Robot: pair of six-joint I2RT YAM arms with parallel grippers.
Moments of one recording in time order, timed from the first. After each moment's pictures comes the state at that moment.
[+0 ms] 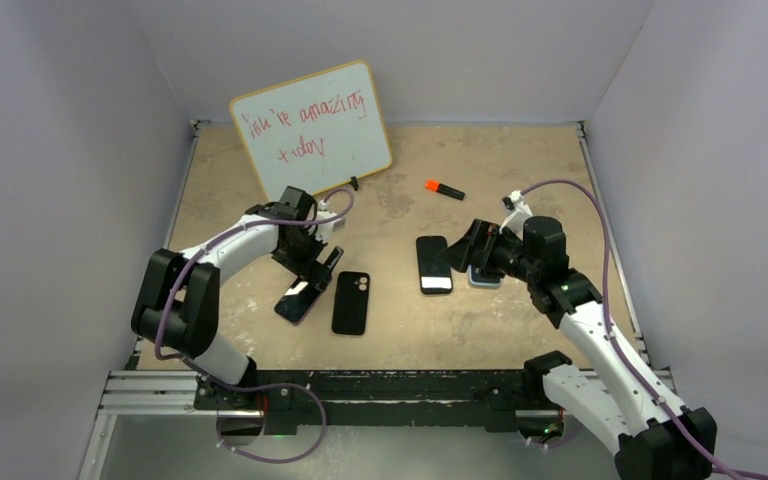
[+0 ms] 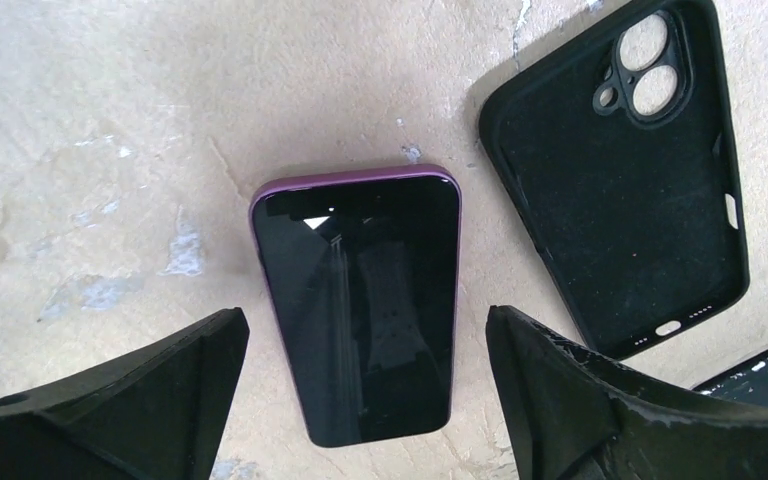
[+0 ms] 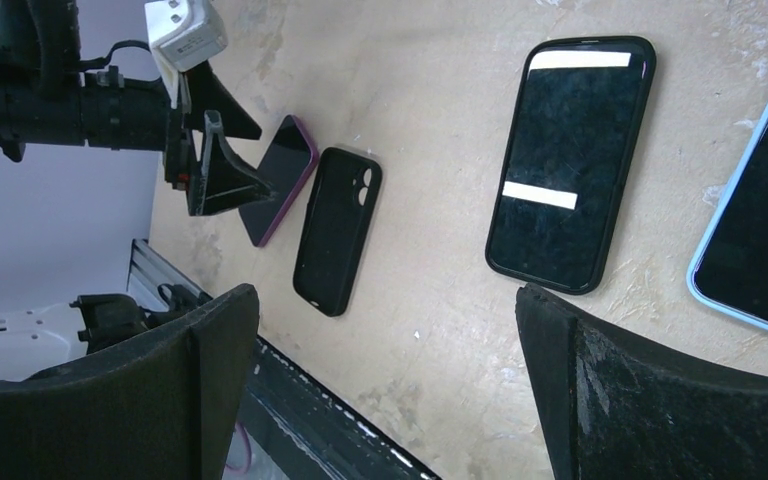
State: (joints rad) left arm -0.34 1.57 0.97 -0.71 0.20 0.23; right arm 0.32 0.83 0.64 -0.31 -0.41 0.63
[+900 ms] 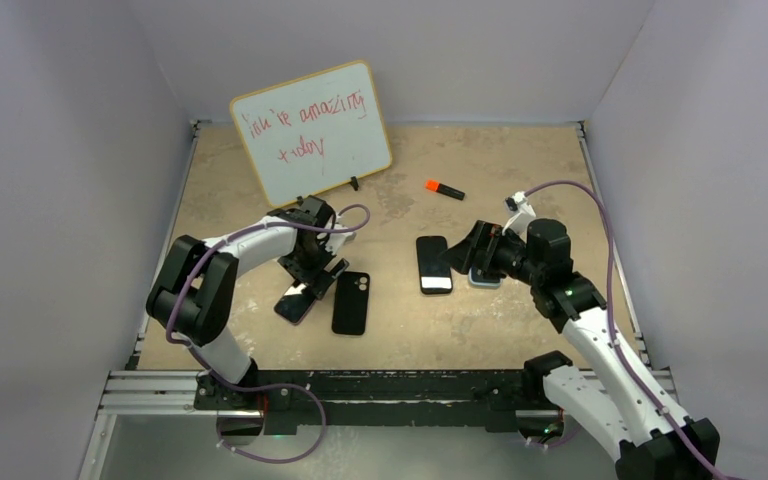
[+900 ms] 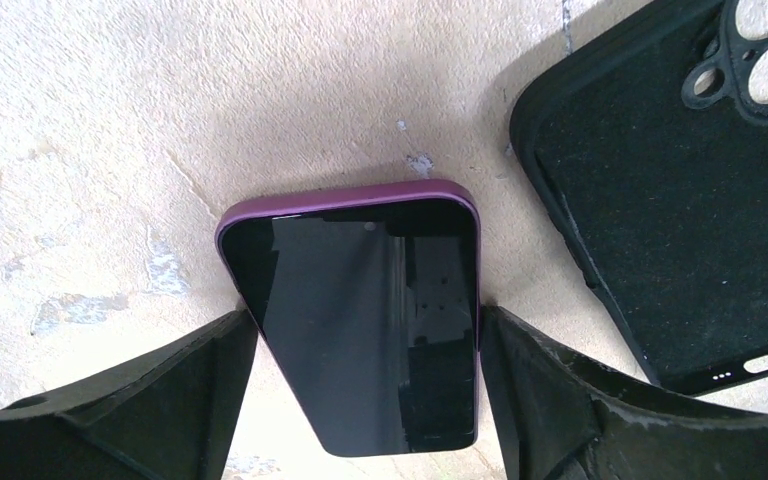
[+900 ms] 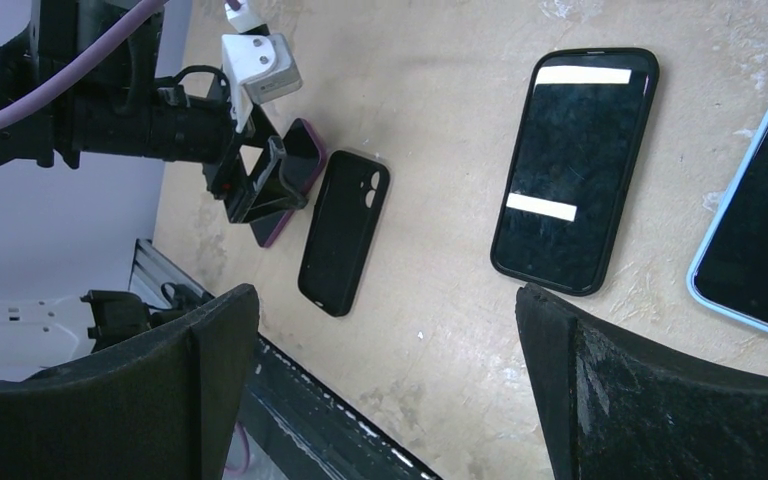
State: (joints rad) left arm -0.44 1.67 0.97 -0.71 0.04 0.25; right arm 0.32 0.79 0.64 -0.32 -0.41 0.62
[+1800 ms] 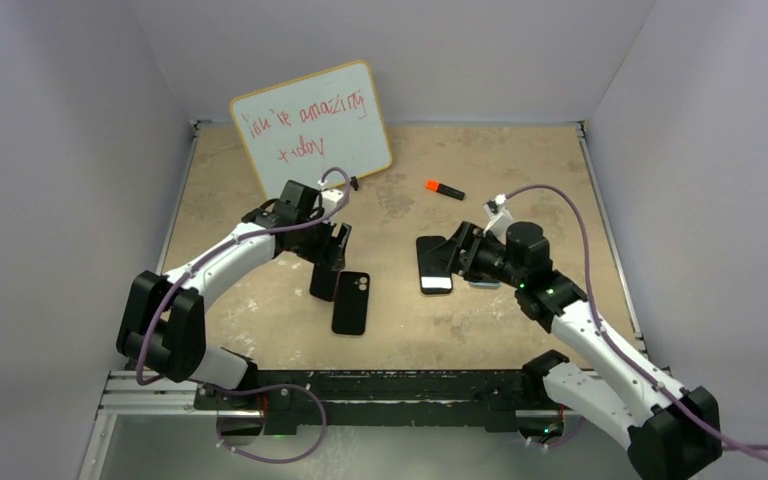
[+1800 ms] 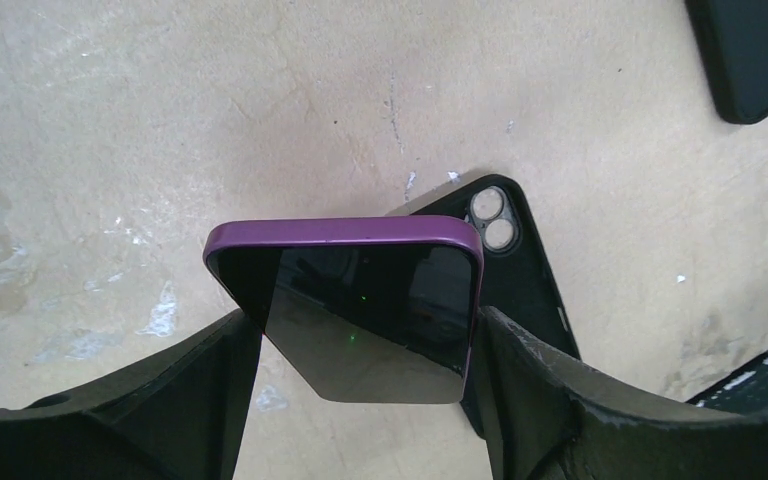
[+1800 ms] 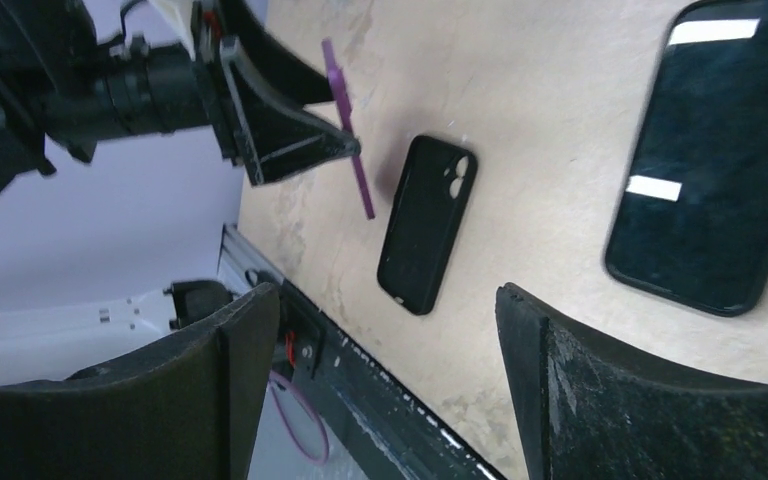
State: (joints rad) left arm -0.42 1.45 0.96 -0.53 0.20 -0.02; right arm 0.43 0.85 0.58 -0.14 -0.42 0.84
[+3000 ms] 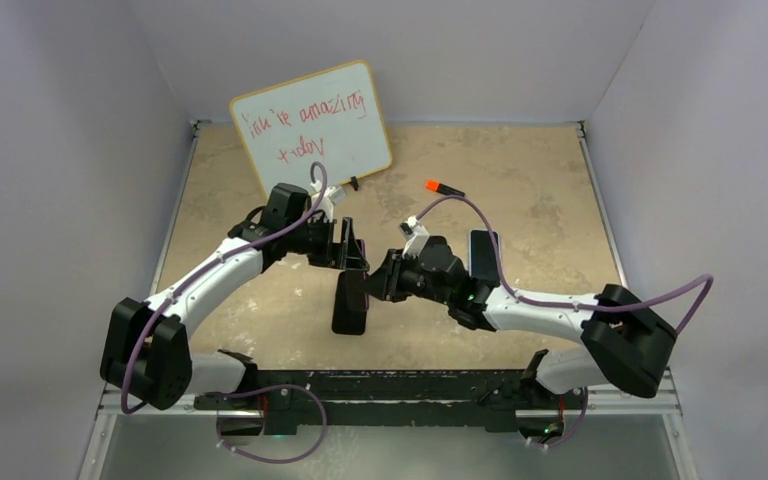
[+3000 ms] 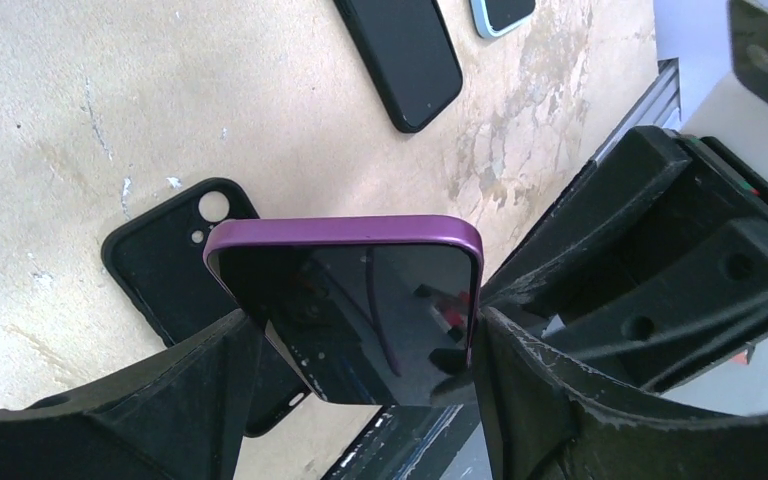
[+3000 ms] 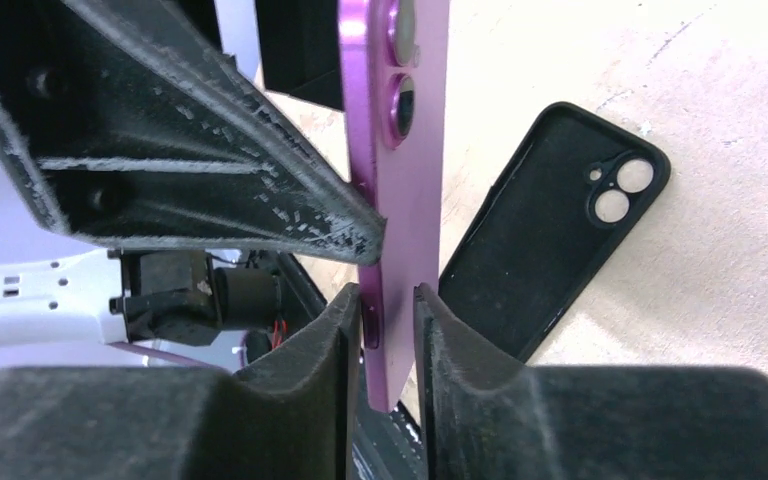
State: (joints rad) left arm -0.41 1.31 0.88 -0.40 0.63 -0.37; right arm 0.95 1.36 0.60 0.40 -0.14 0.87
